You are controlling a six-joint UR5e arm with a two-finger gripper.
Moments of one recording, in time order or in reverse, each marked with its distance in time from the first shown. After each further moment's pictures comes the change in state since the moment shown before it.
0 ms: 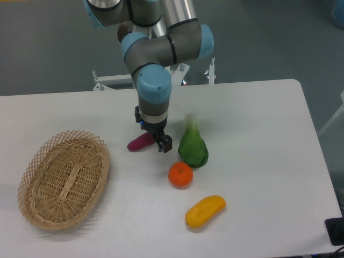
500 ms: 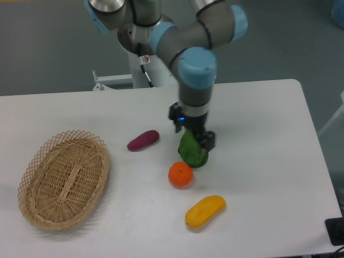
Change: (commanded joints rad) arm 0.196 0.000 0.121 -0.066 -0.002 0.135
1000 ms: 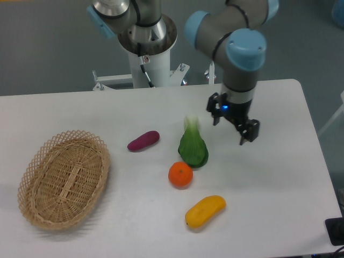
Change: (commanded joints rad) arm 0.114 -0.043 0.071 -0.005 -0.005 0.091
